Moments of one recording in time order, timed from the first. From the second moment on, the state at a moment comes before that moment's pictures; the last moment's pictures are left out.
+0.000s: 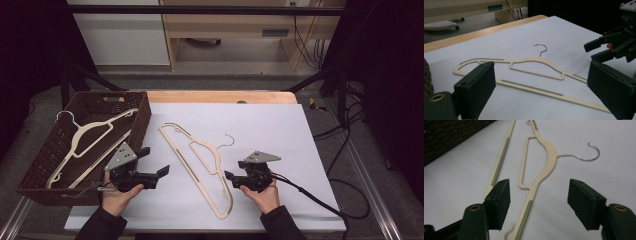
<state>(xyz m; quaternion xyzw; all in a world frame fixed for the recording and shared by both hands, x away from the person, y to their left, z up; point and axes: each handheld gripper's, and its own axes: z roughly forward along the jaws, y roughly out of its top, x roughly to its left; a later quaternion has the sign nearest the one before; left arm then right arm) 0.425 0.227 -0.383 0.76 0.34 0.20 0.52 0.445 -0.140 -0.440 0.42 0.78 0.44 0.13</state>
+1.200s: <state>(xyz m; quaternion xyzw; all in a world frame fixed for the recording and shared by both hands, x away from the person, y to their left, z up) 0.423 0.217 -0.389 0.77 0.33 0.19 0.51 0.451 -0.126 -0.471 0.47 0.81 0.32 0.13</state>
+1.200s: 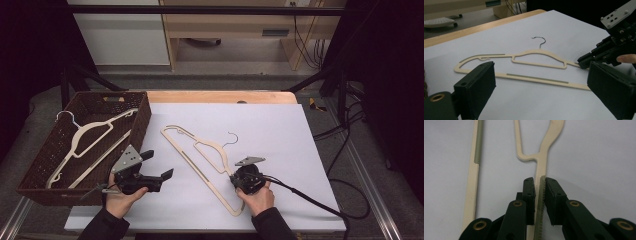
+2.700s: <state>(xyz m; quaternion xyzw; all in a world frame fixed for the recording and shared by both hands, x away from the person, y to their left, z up) 0.539 0.086 -0.411 0.82 0.33 0.13 0.44 0.437 -0.146 -0.442 0.42 0.80 0.38 0.16</state>
